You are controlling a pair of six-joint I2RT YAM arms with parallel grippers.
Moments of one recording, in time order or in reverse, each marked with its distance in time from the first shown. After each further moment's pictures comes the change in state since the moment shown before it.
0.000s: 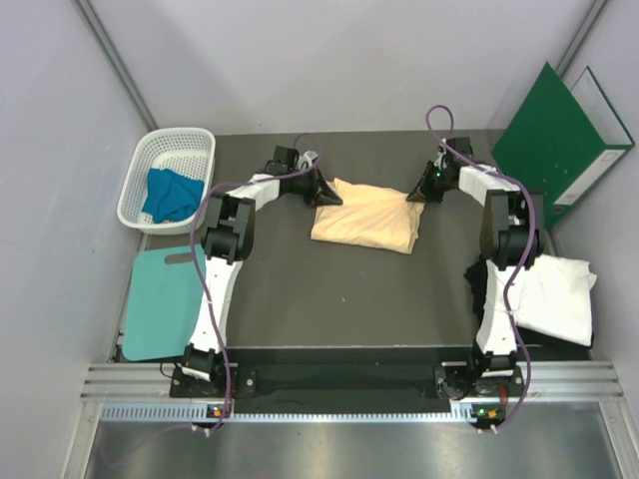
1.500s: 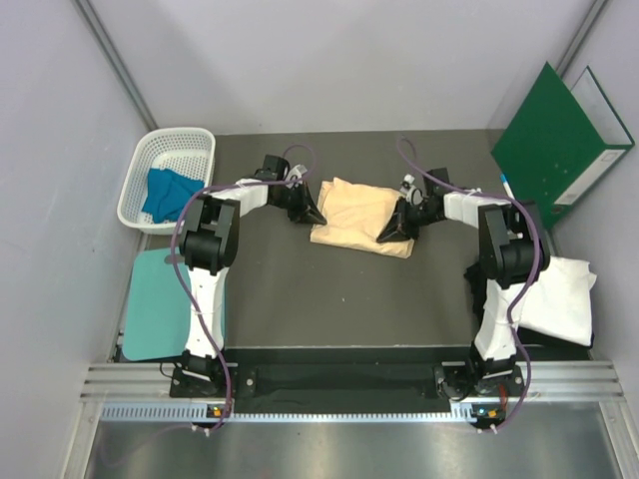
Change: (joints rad) left arm 0.004 -0.306 -0.380 -0.138 -0.175 0.209; right arm 0.146 -0.206 -0.385 0.028 -0.397 -0.038
